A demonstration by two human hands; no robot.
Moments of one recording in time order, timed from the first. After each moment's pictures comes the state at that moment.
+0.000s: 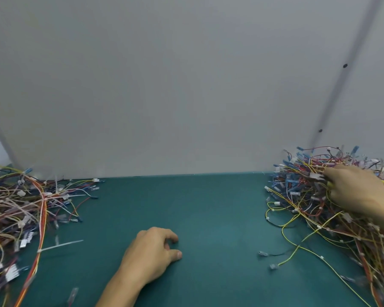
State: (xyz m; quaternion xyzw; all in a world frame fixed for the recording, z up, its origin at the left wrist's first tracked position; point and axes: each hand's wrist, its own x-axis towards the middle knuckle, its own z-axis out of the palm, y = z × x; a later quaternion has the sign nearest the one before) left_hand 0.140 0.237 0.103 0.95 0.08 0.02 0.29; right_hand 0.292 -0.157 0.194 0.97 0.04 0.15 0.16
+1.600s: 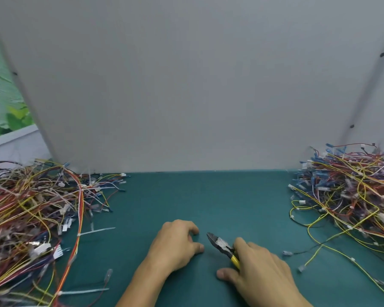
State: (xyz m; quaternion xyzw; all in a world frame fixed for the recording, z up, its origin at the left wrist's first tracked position) left_hand 0.139 0.233 0.108 0.96 0.09 -0.01 0.28; right_hand 0.136 0.047 0.112 0.98 0.15 -0.08 -0.14
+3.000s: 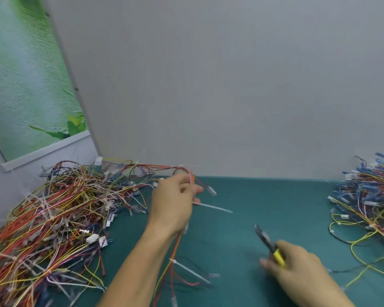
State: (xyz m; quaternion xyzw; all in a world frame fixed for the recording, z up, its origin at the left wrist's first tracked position) left_hand 0.124 0.265 0.190 0.81 0.13 0.26 0.51; right_hand 0.151 0.036 0.123 0.95 0.10 -0.10 -0.29
